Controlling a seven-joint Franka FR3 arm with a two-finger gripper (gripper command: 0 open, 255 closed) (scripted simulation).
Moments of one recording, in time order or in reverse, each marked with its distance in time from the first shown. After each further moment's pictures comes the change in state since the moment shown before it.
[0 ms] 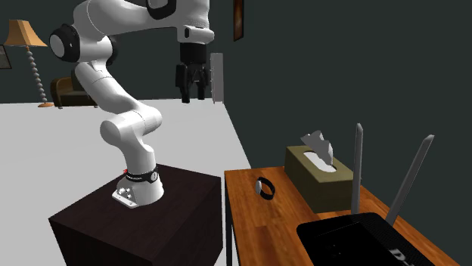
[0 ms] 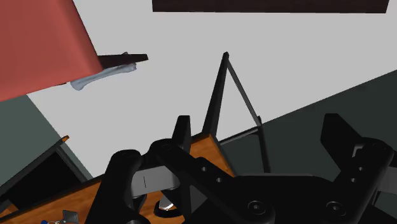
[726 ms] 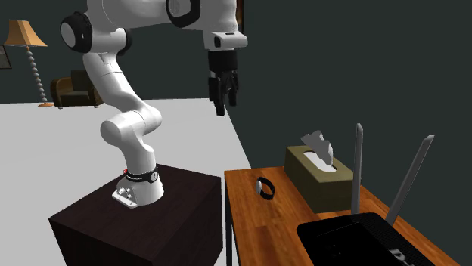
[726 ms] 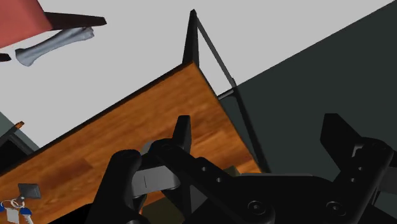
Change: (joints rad) arm 0.019 0.293 -0.103 0.153 0.122 0.198 -0.048
